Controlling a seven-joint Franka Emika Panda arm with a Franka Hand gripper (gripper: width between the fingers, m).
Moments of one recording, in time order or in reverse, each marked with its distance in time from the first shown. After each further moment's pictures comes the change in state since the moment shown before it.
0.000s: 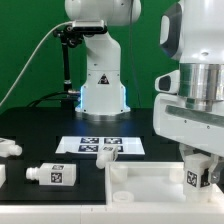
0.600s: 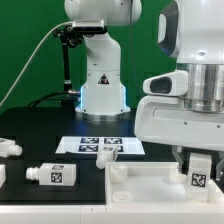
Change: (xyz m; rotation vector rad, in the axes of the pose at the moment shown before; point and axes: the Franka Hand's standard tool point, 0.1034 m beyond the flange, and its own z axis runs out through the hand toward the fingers) arm 0.002 0.002 -0.001 -0.022 -0.017 -0.718
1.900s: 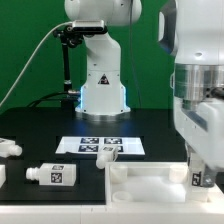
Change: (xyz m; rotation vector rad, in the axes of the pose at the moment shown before) arm 0.005 -0.004 -0.002 0.000 -0.029 0.748
